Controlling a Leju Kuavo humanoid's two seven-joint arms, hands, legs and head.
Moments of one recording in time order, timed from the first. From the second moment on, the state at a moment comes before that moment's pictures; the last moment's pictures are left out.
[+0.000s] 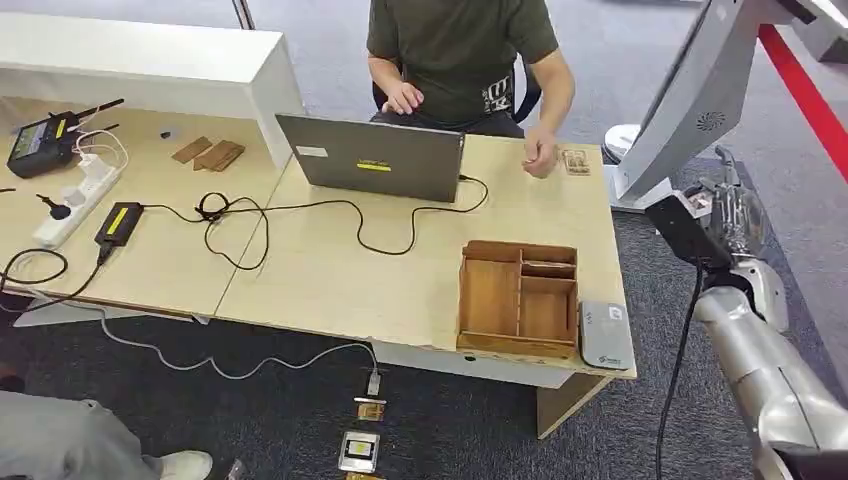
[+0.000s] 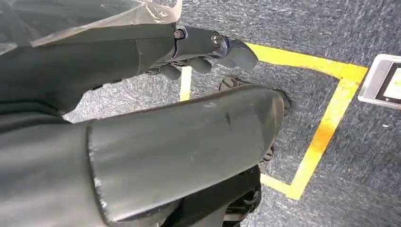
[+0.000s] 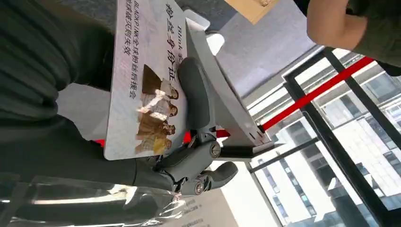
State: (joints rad) left arm -0.14 0.17 -1.13 -0.18 1.28 0.11 -0.04; right arm -0.94 -0.30 0.40 -0.34 0.55 -0.51 -0.50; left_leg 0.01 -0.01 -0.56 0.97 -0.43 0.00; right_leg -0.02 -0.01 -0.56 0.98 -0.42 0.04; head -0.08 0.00
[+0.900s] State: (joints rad) left arm -0.14 0.15 -1.13 -0.18 1.33 0.20 0.01; right arm -0.80 -0.24 0.45 -0.35 0.56 -0.54 -0.53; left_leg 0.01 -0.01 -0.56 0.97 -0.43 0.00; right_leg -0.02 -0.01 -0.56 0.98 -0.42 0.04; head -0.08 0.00
